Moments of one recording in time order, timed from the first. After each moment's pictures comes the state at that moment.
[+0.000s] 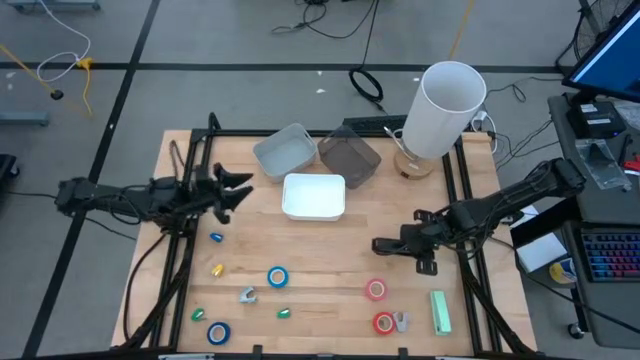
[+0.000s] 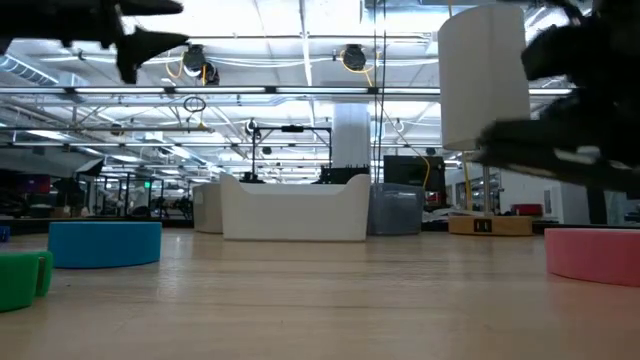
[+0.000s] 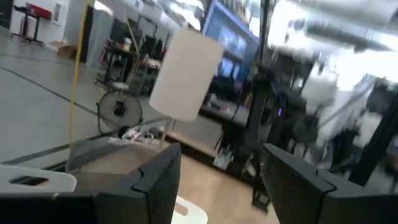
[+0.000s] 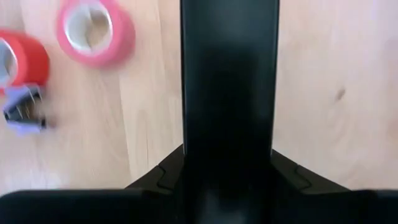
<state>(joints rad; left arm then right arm) -0.09 0.51 0.30 0.37 -0.37 -0.28 0.36 1.11 0.75 -0.89 0.00 0.48</state>
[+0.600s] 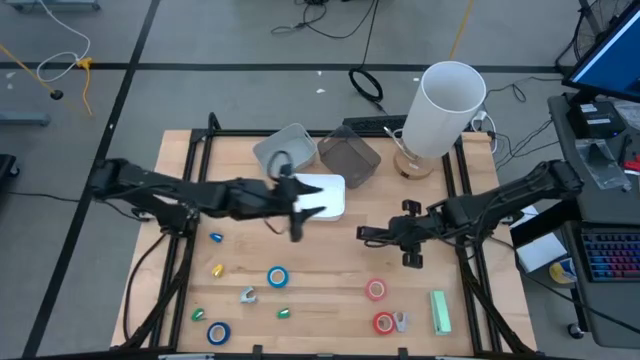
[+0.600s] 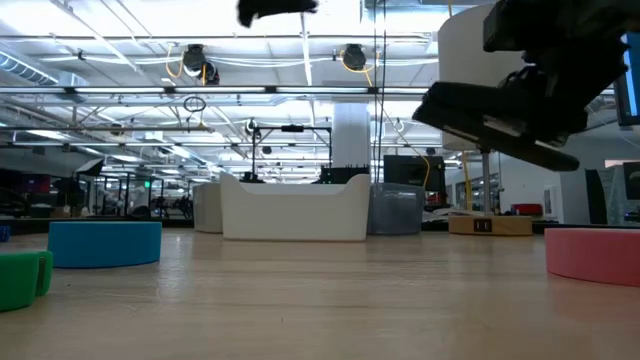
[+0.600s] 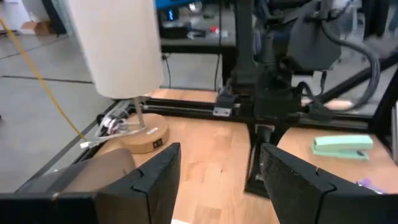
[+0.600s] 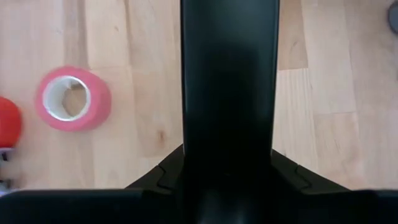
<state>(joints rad) -0.14 1.39 1.08 0.09 -0.34 -0.03 0.30 1.18 0.83 -0.81 0.13 0.36</state>
